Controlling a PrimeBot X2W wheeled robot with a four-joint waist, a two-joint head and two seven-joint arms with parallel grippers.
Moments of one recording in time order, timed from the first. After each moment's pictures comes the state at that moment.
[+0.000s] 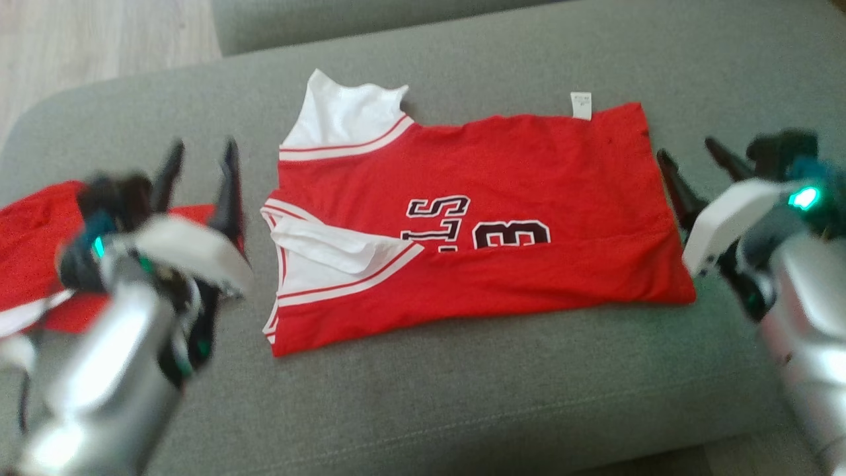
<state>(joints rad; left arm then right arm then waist) -0.54 0.43 -0.66 0.37 -0.77 0.24 -0.25 -0.67 -0.33 0.29 0.82 0.39 0.13 -0.09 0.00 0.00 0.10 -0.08</state>
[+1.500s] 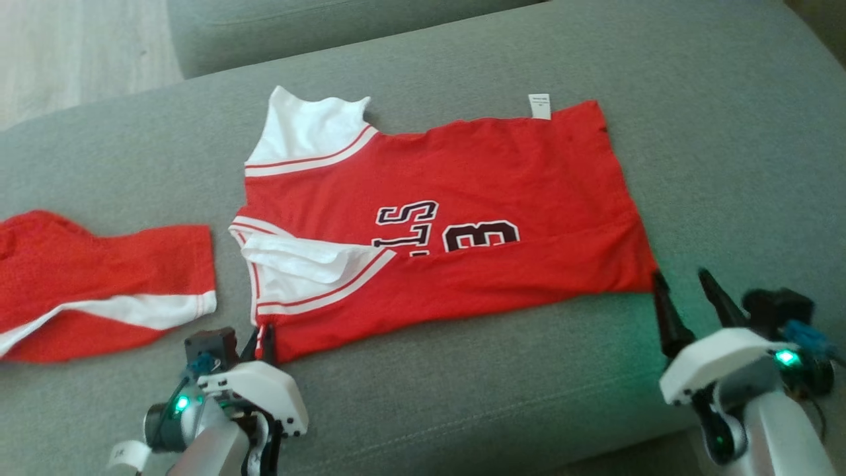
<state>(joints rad) -0.29 0.12 -0.49 0.80 -0.55 0.16 -0.26 -0.15 -0.05 -0.11 0.37 0.16 0.13 -0.09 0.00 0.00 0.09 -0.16</state>
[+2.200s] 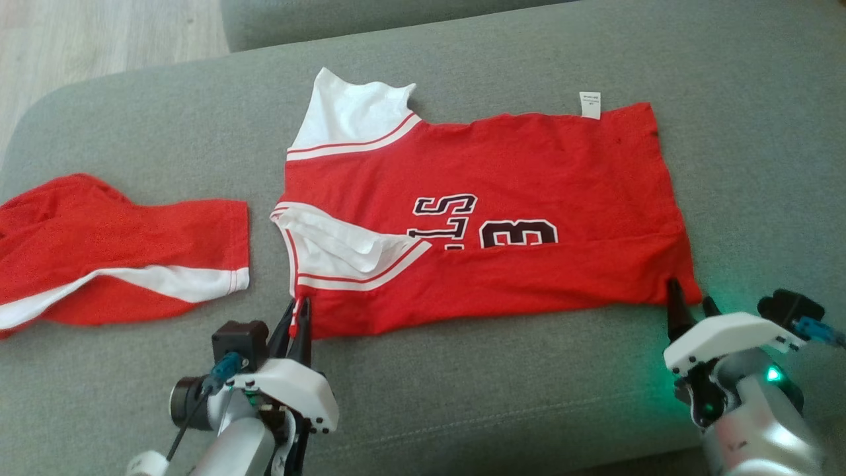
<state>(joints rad) -0.21 0.12 -0.49 0.51 -0.44 0.16 -0.26 -0.45 -0.05 -0.28 1.03 0.40 0.13 -0.17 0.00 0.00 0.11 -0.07</state>
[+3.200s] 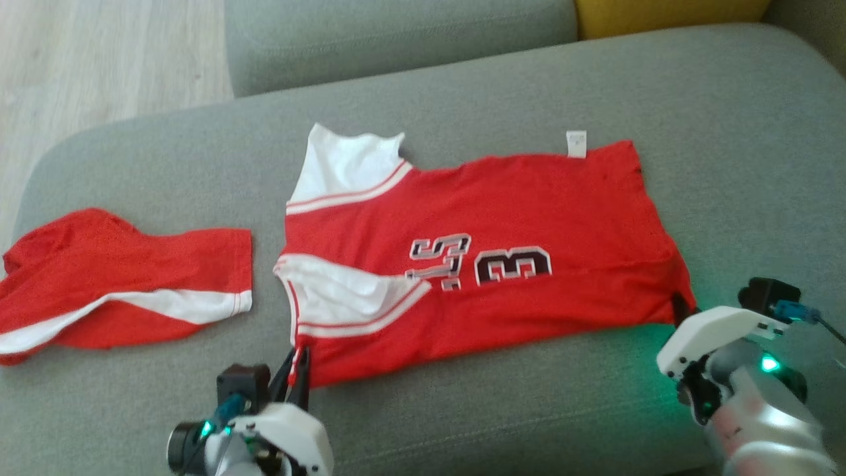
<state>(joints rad) -0.13 0.15 -0.53 0.52 -0.44 0.17 -0.25 -0.58 -0.08 -0.27 1.28 0.23 0.13 -0.22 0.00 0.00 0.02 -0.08</state>
